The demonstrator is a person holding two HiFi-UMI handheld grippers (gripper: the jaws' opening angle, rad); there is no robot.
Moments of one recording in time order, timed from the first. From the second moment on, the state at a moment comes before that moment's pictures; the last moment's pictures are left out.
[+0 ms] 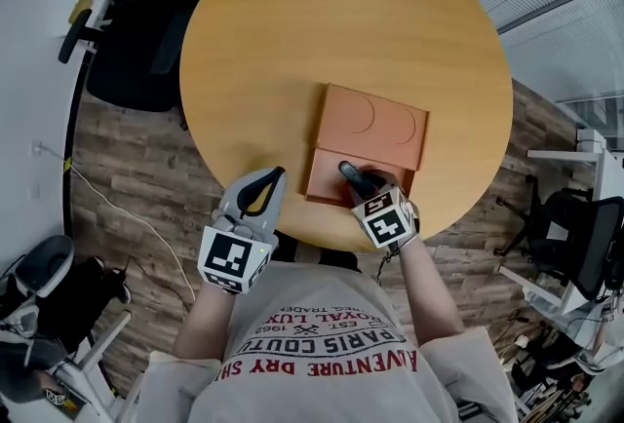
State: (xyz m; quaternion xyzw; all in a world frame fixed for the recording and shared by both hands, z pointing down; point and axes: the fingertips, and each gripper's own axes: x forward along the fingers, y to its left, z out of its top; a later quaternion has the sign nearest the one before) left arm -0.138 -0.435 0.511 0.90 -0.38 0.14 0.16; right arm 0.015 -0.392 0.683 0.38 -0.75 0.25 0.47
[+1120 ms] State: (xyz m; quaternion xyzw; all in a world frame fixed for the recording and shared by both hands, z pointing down) left arm -0.135 -0.420 0.493 0.90 -0.40 0.13 0.14; right arm 0.011 -0.384 0.671 0.35 -0.77 0.25 0.46
